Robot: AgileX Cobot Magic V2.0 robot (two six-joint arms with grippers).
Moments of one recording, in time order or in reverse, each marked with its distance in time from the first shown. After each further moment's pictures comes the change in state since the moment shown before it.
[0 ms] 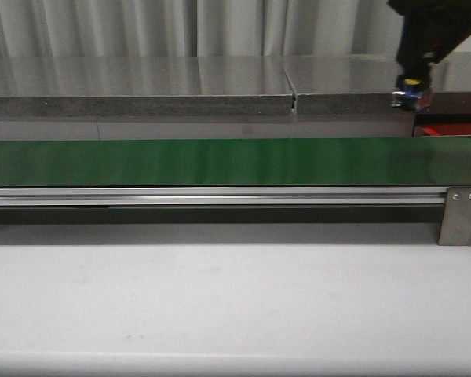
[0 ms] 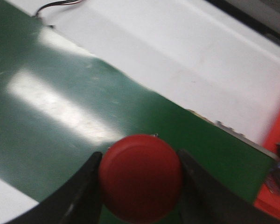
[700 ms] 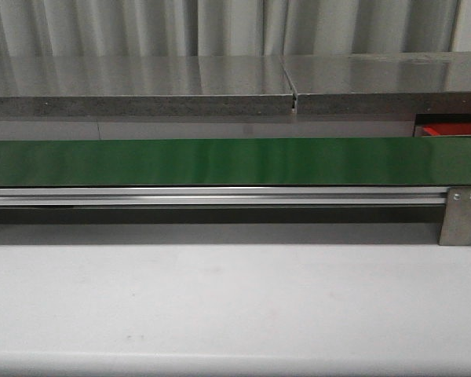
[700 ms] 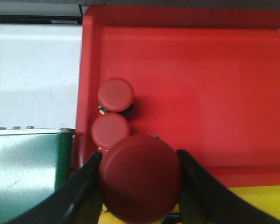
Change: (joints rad) left arm 0.000 0.000 0.000 0.000 0.000 0.000; right arm -0.398 0.051 0.000 -0.002 -0.154 0.123
